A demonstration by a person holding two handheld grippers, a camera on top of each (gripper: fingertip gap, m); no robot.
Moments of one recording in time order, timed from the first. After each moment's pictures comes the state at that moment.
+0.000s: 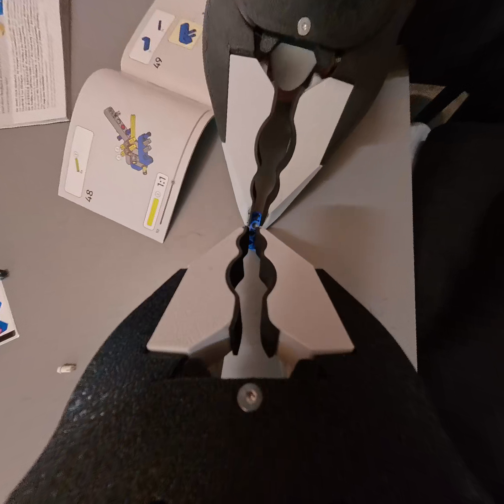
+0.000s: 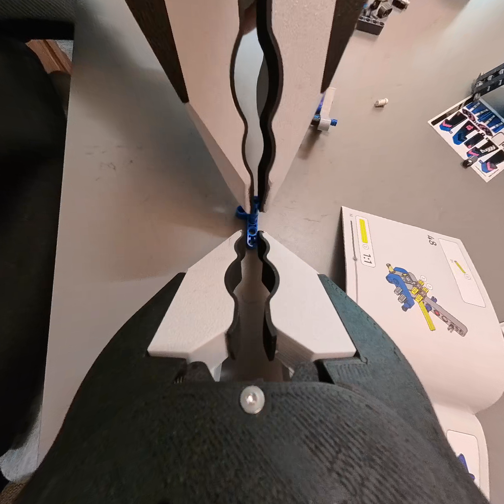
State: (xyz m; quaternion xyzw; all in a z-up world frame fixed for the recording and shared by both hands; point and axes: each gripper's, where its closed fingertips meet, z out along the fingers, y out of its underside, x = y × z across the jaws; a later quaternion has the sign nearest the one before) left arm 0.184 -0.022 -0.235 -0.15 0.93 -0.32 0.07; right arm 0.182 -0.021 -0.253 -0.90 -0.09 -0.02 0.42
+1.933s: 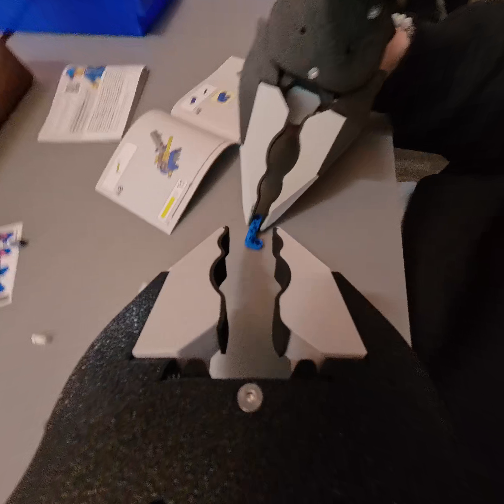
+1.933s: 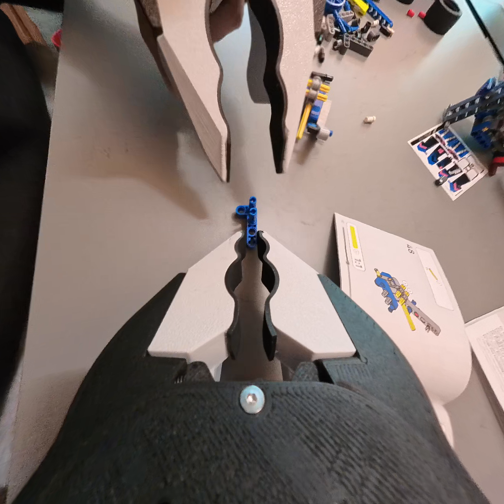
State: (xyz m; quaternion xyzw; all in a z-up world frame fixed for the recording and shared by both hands) left arm 0.176 -0.008 -0.222 -0.21 0.86 -0.44 0.12; right arm 0.184 -0.020 -0.252 -0.90 -0.12 -0.07 0.42
